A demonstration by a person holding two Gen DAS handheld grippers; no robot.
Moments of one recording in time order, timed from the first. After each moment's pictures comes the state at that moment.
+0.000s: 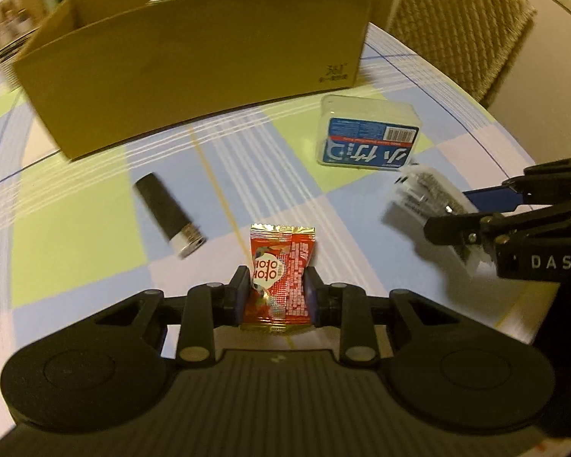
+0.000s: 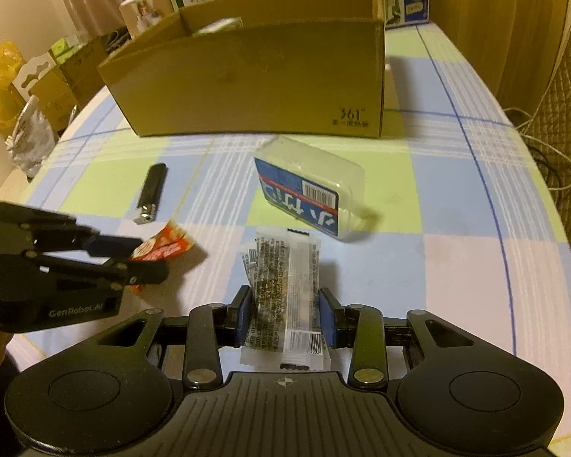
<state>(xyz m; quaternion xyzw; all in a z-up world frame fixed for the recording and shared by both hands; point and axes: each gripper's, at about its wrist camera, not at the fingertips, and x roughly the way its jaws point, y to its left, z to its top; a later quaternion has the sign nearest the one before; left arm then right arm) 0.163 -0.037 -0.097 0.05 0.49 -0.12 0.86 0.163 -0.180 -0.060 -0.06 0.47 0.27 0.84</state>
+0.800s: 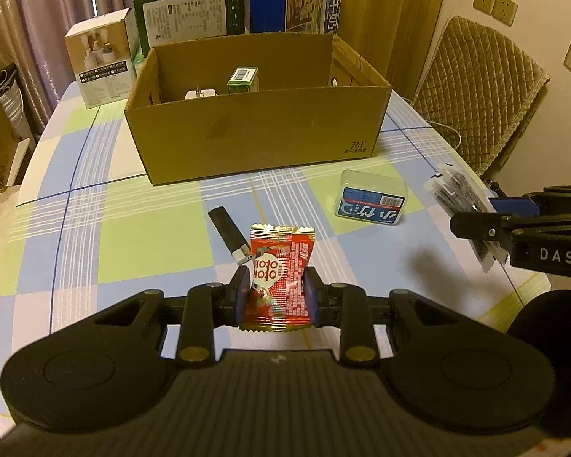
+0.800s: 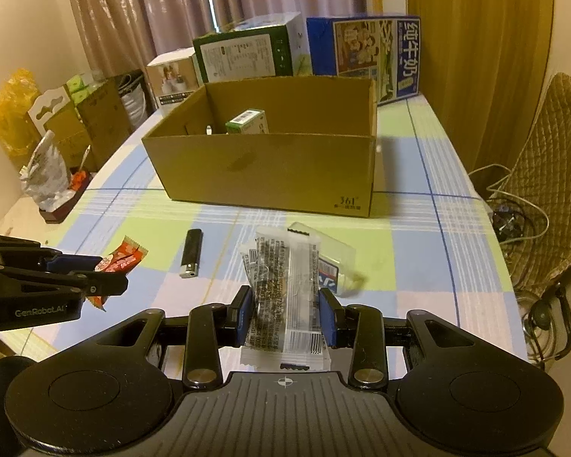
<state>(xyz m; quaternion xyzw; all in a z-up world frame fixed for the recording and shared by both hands) 0.108 -0.018 0.001 0.02 0.44 -0.06 0.90 0.121 -0.183 0.027 -0.06 0.40 0.27 0.87</state>
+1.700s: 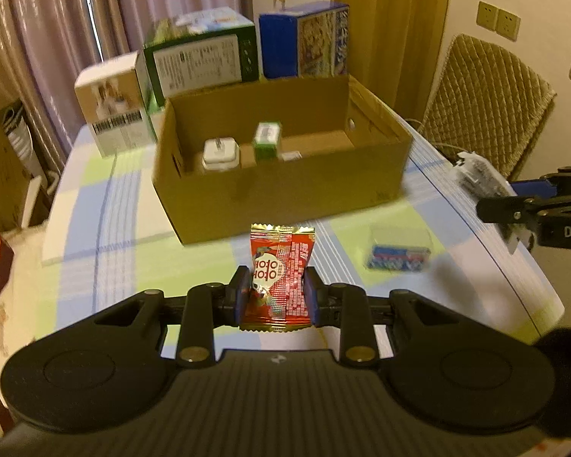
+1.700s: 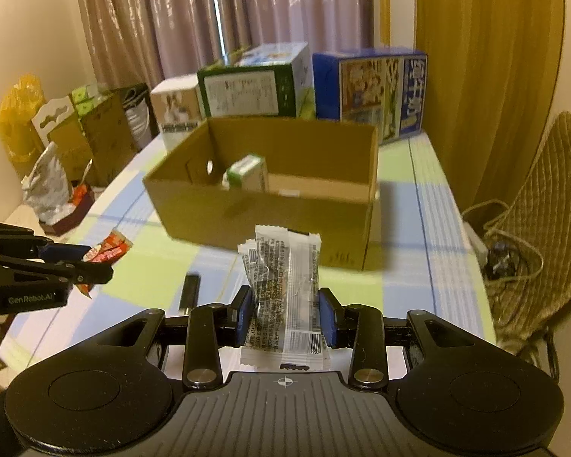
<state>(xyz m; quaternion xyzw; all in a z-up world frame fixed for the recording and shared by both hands) 0.153 0.006 0.046 0.05 0.41 -0.06 0.91 0.164 -0.170 0.073 -0.07 0.36 0.28 0.88</state>
